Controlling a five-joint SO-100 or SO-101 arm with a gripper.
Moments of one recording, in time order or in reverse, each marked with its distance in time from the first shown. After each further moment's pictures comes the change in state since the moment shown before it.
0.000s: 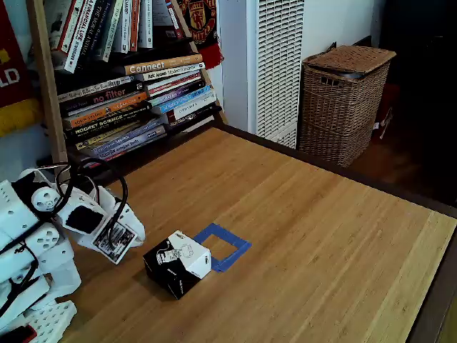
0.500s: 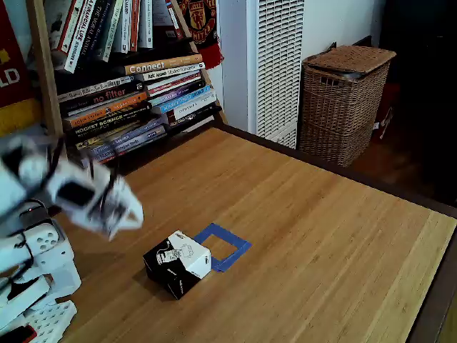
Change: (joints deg) arm 1.9 -20.0 -22.7 3.3 -4.4
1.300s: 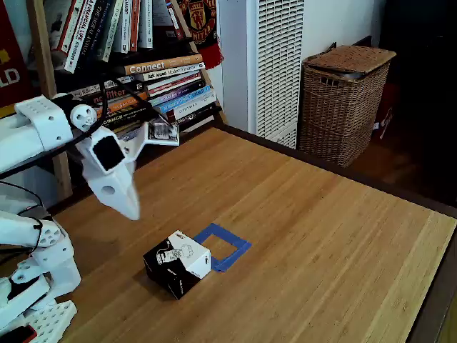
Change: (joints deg) arm -6.6 -35.9 -21.3 7.7 -52.8
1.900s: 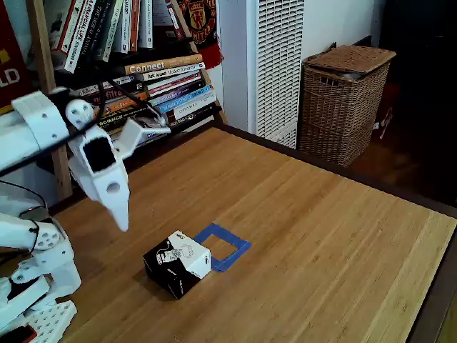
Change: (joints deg) arm 6.9 1.1 -2.9 11.5 -32.3
